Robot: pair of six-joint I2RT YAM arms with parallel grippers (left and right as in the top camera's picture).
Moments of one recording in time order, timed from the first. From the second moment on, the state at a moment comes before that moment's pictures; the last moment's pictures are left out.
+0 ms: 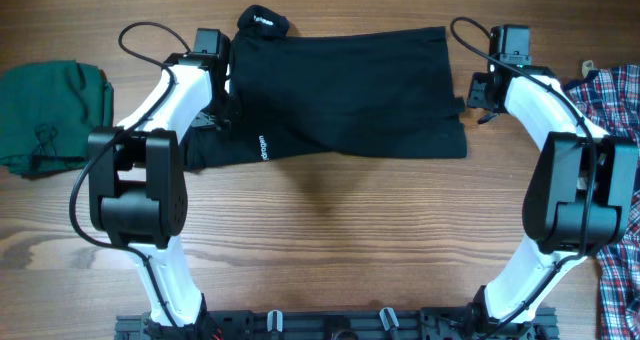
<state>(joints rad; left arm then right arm) -0.10 2.08 1.46 -0.83 -0.05 -0.23 -0.08 1.99 1.32 -0.49 0.27 0.10</state>
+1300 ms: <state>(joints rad) -0.09 1.87 1.66 -0.84 0.21 -0.24 -0.09 1.87 1.53 -0.67 0.16 0.10</state>
